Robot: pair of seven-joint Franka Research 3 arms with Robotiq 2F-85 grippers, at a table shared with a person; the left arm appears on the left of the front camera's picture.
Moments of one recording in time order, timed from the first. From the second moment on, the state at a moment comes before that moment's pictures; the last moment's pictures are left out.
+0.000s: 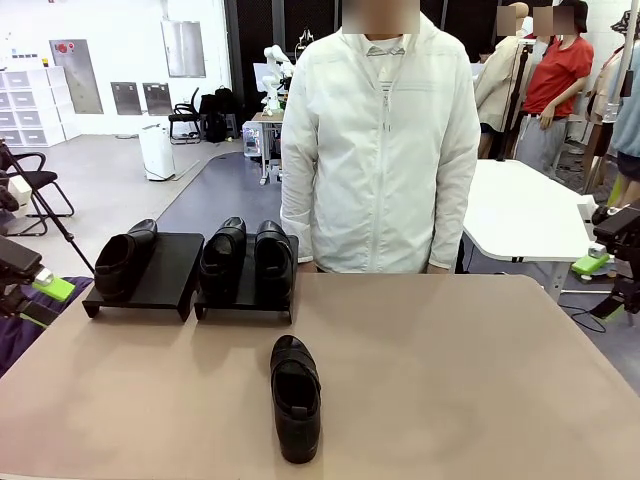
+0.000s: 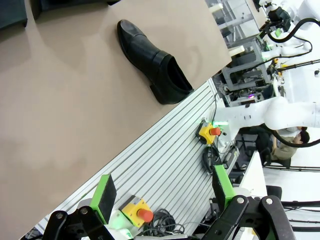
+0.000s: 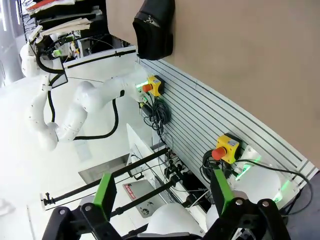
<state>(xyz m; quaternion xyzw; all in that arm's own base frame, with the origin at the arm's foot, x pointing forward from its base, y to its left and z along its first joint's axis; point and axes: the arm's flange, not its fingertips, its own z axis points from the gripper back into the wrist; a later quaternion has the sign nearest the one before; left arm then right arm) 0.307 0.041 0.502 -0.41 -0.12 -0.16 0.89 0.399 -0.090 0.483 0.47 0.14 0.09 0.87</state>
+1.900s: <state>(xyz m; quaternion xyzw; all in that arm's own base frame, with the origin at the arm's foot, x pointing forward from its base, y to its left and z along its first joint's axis) 0.287 -0.314 0.422 -0.09 -0.13 0.04 0.99 0.399 -0.091 0.483 0.47 0.14 0.09 0.87</state>
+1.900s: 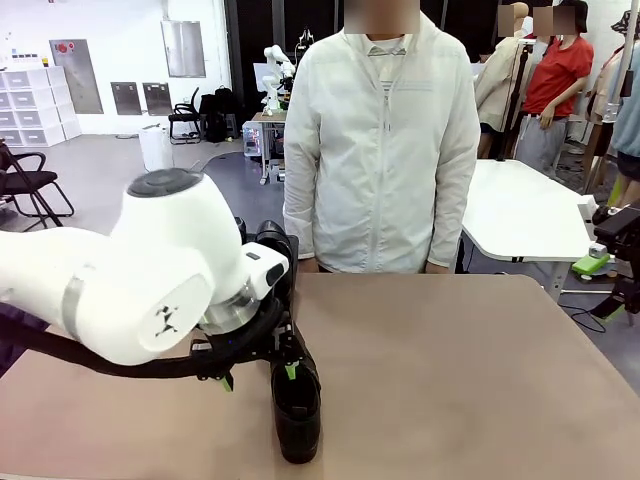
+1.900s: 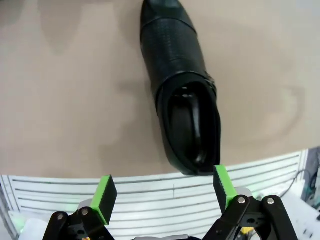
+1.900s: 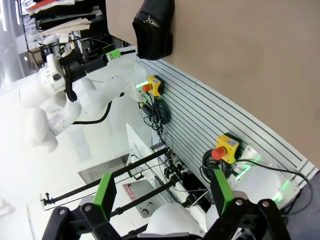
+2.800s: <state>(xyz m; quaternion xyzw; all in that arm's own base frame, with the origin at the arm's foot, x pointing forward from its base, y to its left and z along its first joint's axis) 0.316 -0.323 0.360 -0.07 -0.14 0.09 0.98 0.399 -0.091 0.483 0.47 0.14 0.09 0.87</state>
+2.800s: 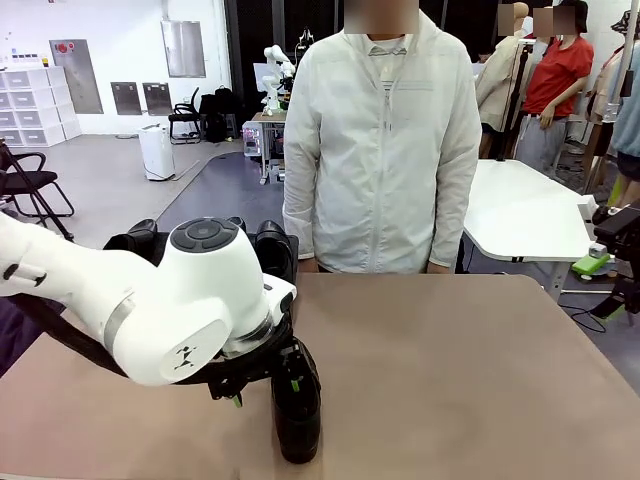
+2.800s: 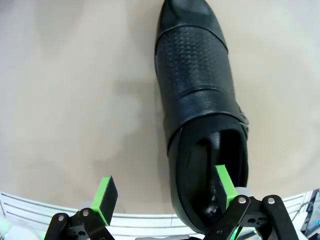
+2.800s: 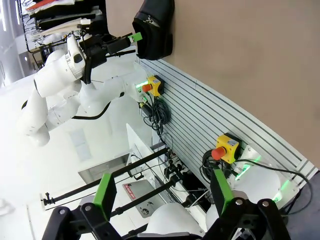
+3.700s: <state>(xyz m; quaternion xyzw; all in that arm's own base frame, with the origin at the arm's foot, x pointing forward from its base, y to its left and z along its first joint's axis) 0.311 -0.336 0.350 -0.06 -0.18 0.06 0.98 0.399 -0.091 0.483 0.47 0.14 0.09 0.87</state>
